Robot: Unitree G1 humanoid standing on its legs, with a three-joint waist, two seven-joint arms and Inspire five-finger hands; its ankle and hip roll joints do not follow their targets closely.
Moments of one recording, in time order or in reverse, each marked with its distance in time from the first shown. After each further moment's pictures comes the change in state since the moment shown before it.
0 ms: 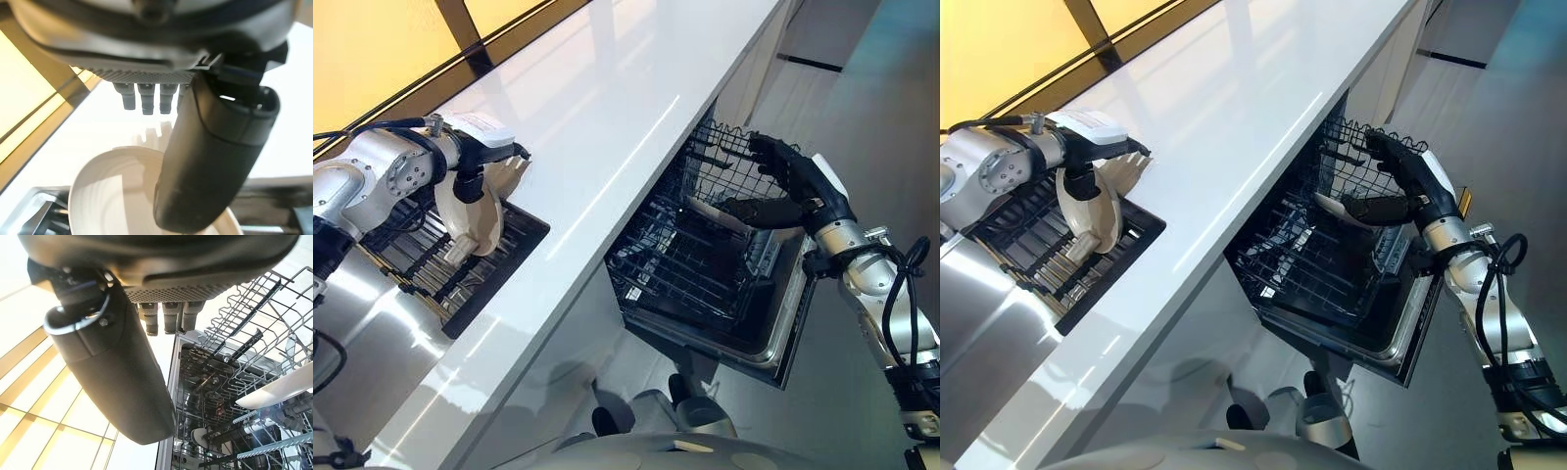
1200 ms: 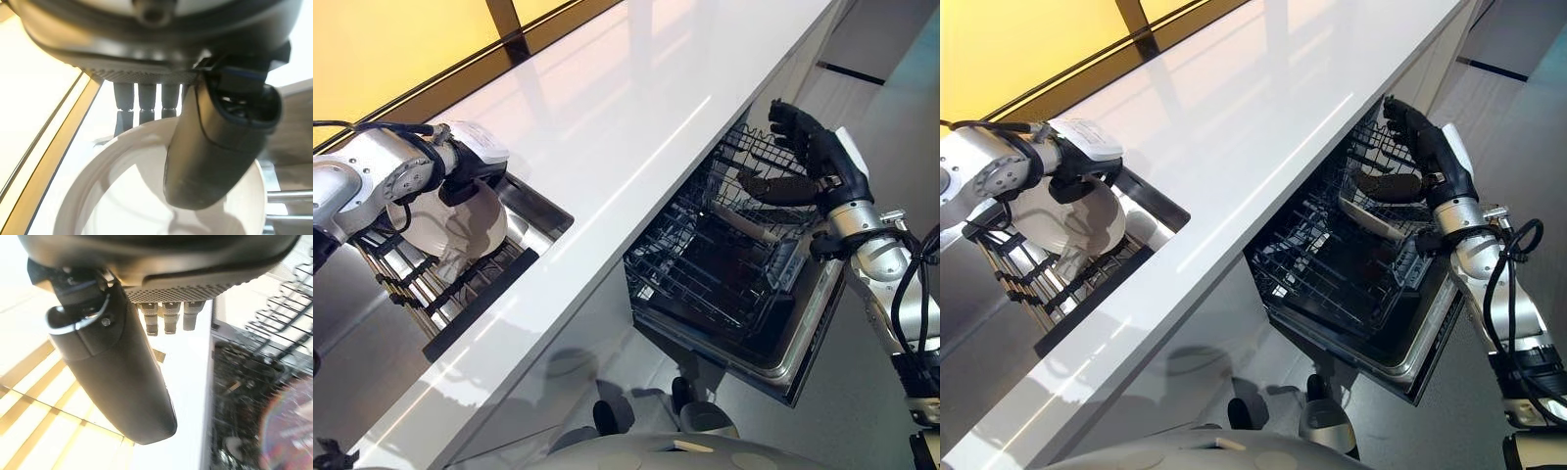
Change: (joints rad) left arm -0.003 0.086 -0.065 -0.089 0.117 -0.018 0.063; right arm -0.073 -0.041 -0.001 -0.005 0.033 -0.047 -0.142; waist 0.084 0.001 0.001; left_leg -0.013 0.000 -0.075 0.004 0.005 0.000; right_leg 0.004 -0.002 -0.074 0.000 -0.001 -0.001
